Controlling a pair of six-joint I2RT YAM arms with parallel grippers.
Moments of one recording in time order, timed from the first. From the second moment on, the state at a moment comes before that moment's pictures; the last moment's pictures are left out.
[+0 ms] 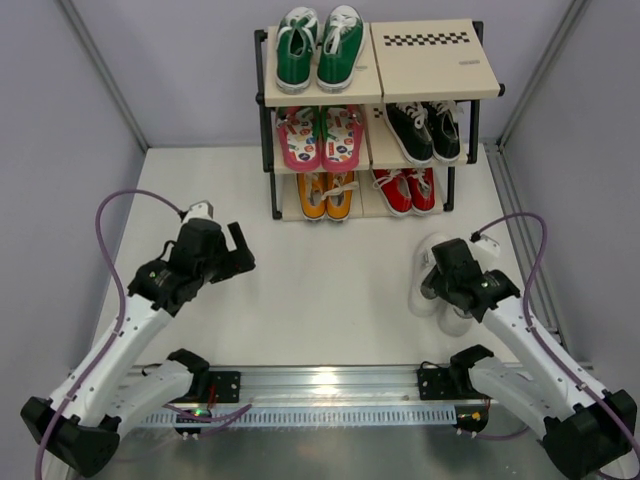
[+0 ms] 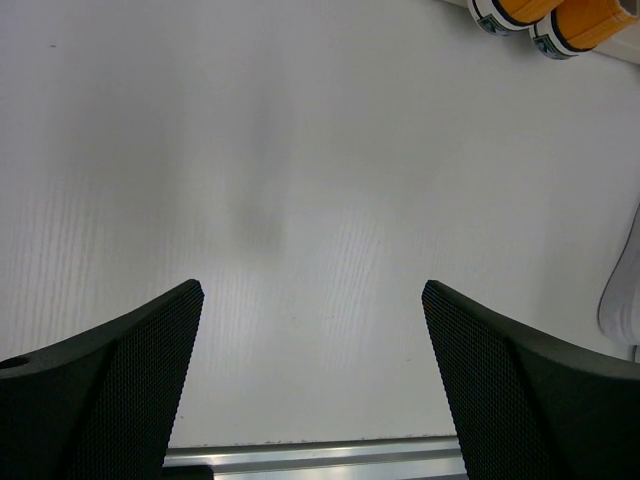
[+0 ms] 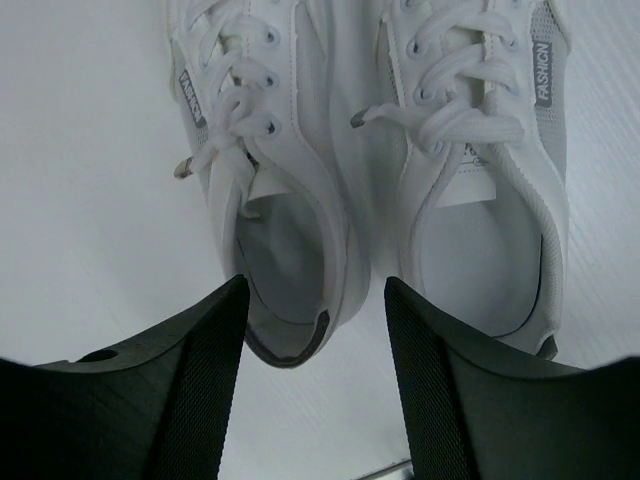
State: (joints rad) left arm -0.47 0.90 0.94 -0.83 -0.23 -0.67; right arm 0.40 0.84 0.68 -0.87 0.44 0.92
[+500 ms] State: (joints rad) left arm -0.47 0.89 0.93 -0.83 -0.24 -0.66; right arm 0.31 0.97 0.63 -0.68 0.39 0.86
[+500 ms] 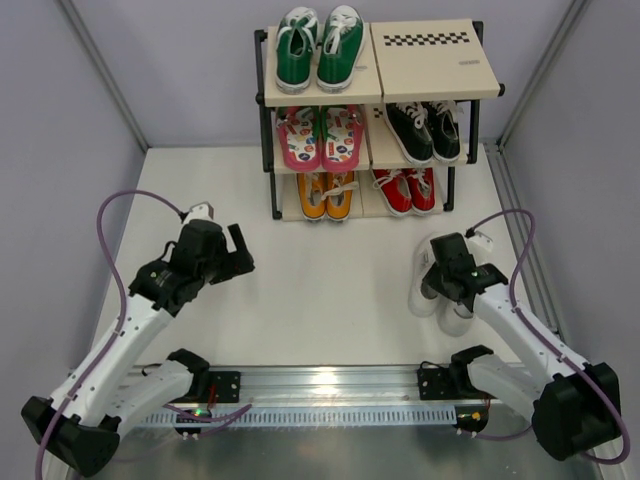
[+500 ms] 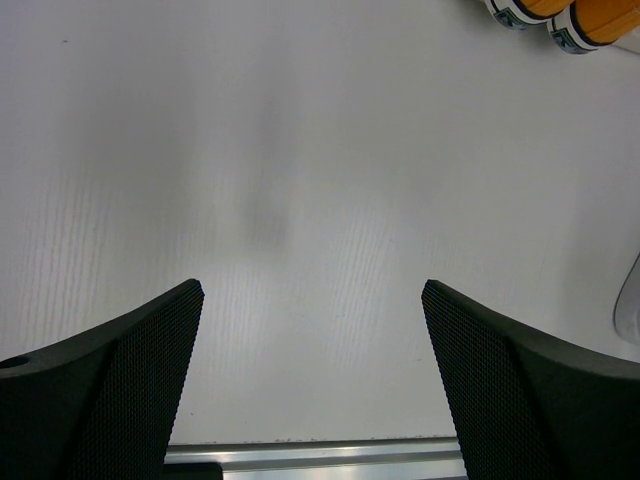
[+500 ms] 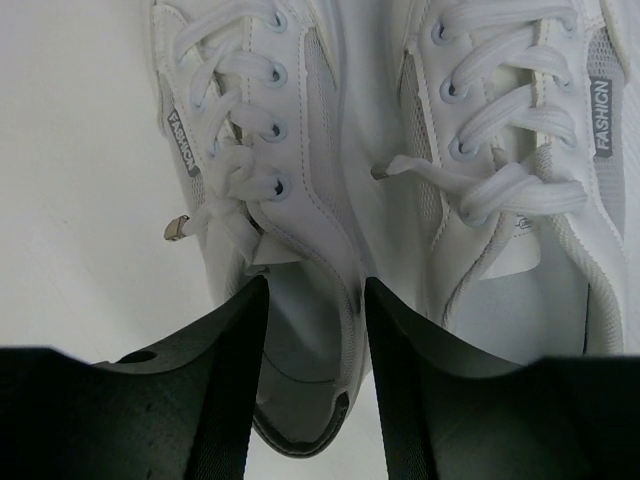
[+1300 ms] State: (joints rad) left arm -0.47 0.93 0.93 -0.86 -0.27 -0.66; right arm 0.30 1.12 0.60 -0.62 0.38 0.79
